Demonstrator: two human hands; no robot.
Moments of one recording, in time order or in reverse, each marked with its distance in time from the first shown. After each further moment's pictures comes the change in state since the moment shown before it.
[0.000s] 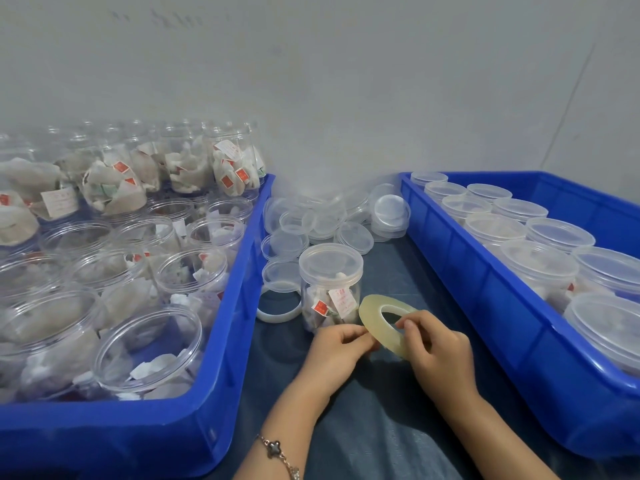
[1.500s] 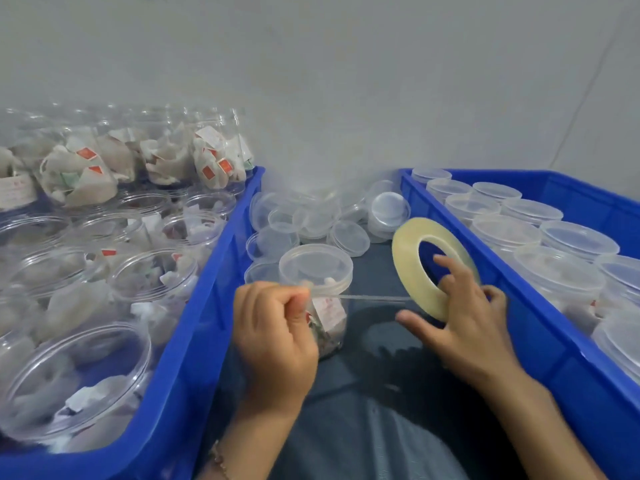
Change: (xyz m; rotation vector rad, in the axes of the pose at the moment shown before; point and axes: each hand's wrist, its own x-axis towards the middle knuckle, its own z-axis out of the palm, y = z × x) left_hand 0.009 0.015 -0.027 0.529 0.993 0.989; right_hand 0.059 0.016 -0.028 -0.254 -0.155 -0.090
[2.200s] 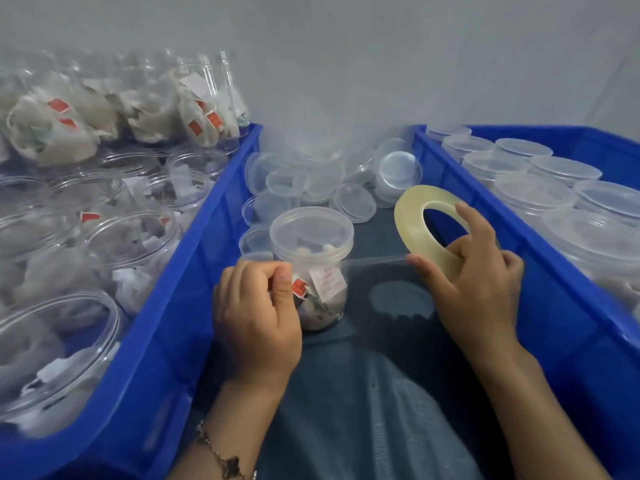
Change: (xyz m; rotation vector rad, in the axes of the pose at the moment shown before) left_hand -0.019 -0.016 0.003 0.204 -0.102 -0.116; right_hand 0.010 0.001 0.023 0.177 0.250 0.095
